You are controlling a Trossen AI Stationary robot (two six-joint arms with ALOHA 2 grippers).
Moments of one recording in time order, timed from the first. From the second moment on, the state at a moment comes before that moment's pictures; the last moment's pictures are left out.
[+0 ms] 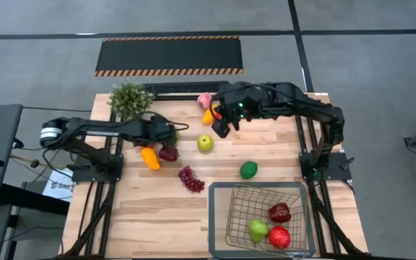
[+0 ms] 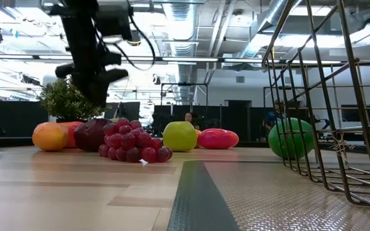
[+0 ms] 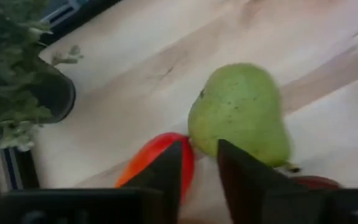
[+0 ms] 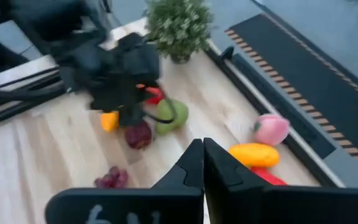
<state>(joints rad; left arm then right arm) 0.19 1.37 0.89 -0.86 -0.54 -0.82 -0.04 1.83 2.33 -1.23 0.35 0.36</state>
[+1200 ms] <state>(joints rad) 0.21 1.56 1.06 -0.34 0.13 -0.72 0.03 1.87 2.33 -1.57 0.47 0.59</state>
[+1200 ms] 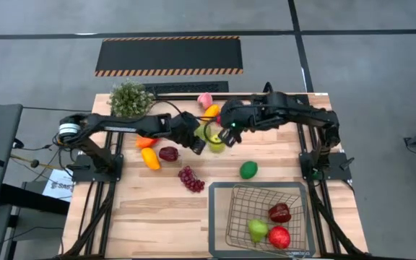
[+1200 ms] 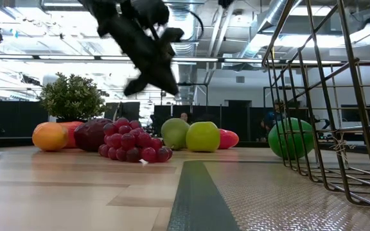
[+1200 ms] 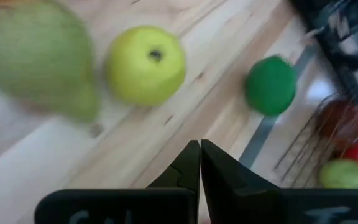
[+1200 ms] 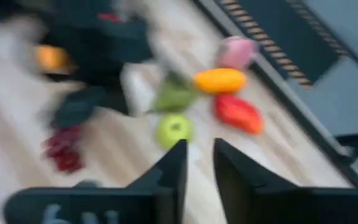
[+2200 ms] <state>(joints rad) 0.02 0.96 1.24 -1.06 -0.50 -0.89 -0.18 1.98 1.65 -0.47 0.26 0.36</state>
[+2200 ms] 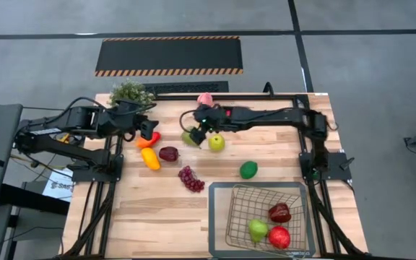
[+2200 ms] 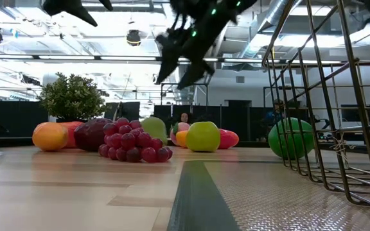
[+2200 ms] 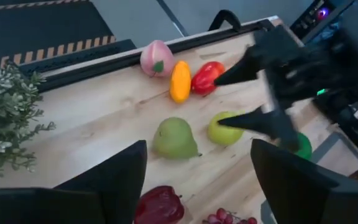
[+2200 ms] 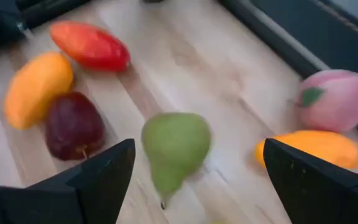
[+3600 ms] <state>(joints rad) 0.02 0.98 1.24 -1.09 -0.48 -0.88 -0.16 2.18 1.70 -0.63 0.21 0.55</state>
